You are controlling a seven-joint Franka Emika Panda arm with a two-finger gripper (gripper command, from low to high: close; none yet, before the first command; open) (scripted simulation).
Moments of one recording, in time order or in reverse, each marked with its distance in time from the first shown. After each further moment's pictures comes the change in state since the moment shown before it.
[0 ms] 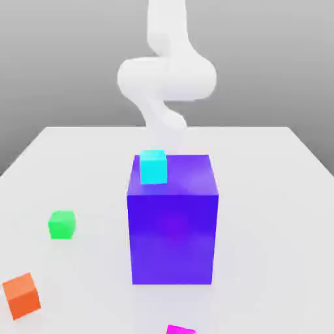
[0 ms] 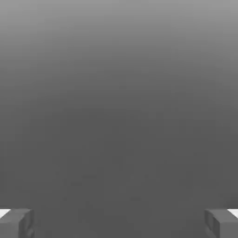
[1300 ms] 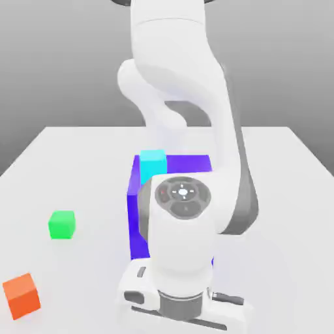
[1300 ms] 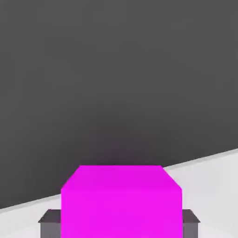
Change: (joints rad) arm -0.022 1.230 0.048 0.064 -0.074 0.428 0.303
